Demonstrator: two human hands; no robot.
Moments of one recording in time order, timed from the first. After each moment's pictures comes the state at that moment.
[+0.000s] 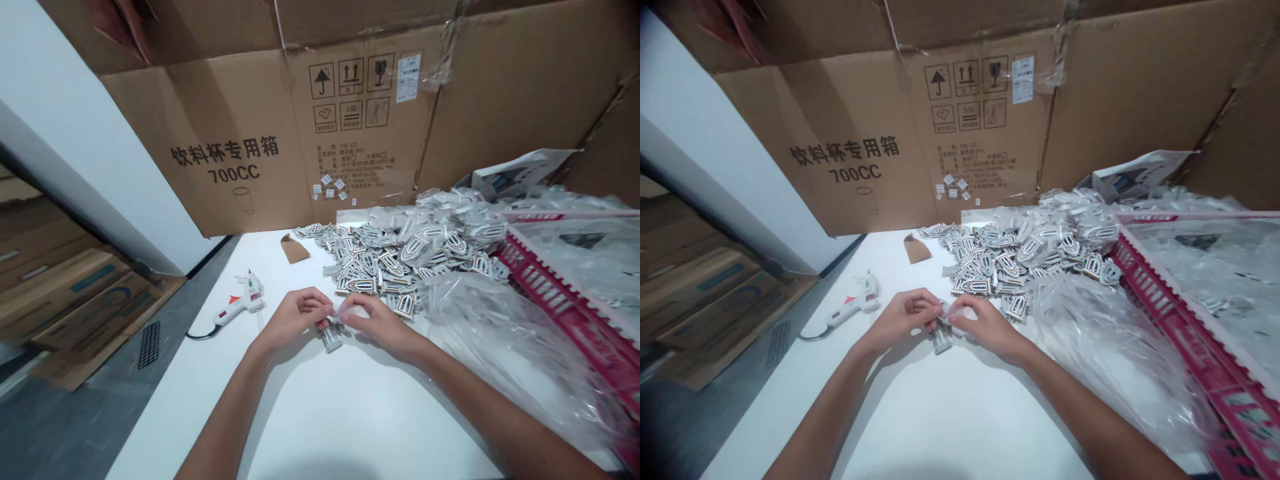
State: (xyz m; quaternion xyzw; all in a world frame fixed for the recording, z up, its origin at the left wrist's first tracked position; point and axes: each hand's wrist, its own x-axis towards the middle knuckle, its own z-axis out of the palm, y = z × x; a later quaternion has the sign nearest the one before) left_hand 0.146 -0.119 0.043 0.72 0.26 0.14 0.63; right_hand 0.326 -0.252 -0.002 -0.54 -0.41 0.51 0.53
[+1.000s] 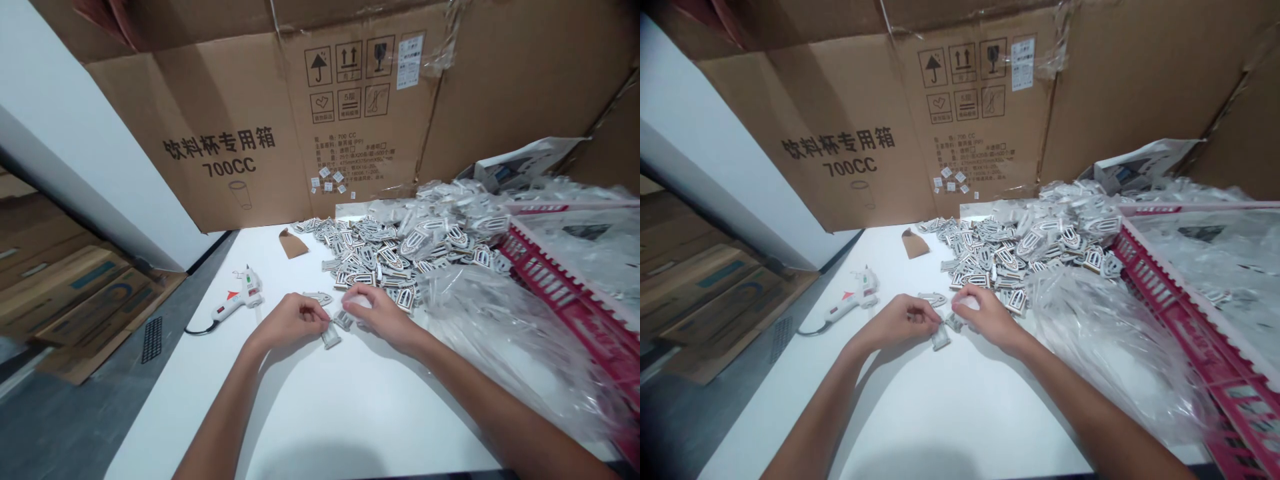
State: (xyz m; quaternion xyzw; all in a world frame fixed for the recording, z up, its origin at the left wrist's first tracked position) left_hand 0.138 -0.110 0.036 0.82 0.28 0.02 0.51; right_hand 0.332 -0.248 -0.008 -0.57 -0.39 0.47 0.55
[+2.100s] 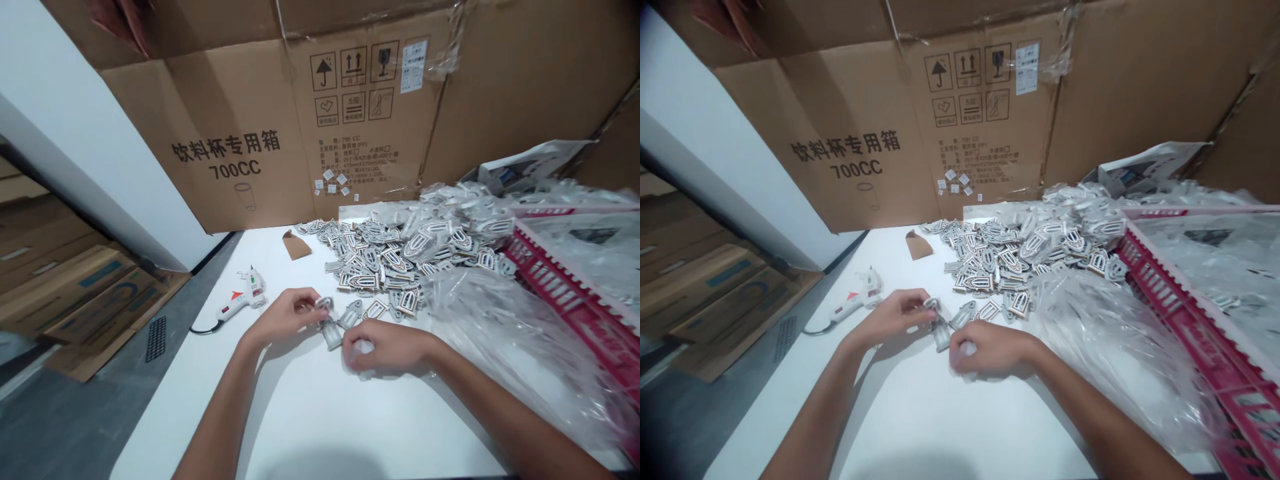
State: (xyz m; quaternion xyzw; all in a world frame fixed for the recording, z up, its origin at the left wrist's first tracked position) left_hand 0.133 -0.102 0.046 0.82 0.26 0.08 0.51; right_hand 0.335 -0.267 0.018 -0.52 -0.62 0.53 0.25
